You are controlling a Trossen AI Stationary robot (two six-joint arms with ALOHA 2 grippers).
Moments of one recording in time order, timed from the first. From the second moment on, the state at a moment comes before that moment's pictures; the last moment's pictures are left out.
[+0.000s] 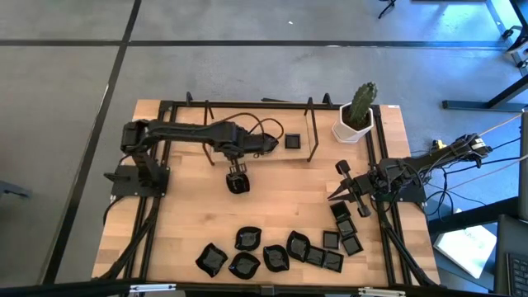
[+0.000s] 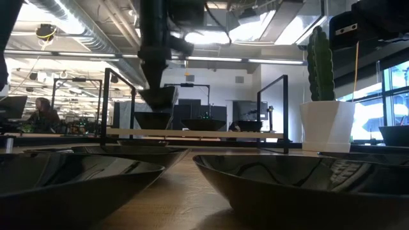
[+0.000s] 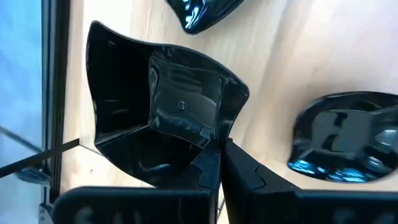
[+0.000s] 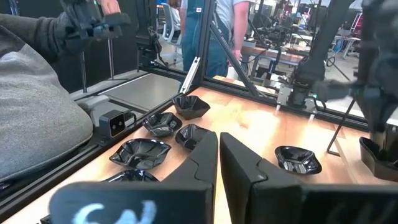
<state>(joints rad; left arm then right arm) 0.13 1.77 1.48 -1.20 -0.36 -0.17 0.32 0.48 0.19 0.26 -0.07 -0.14</state>
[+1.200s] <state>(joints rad) 0.18 1.86 1.55 -1.29 -0.32 -0.17 0.32 0.48 0.19 0.26 -0.07 -0.14</state>
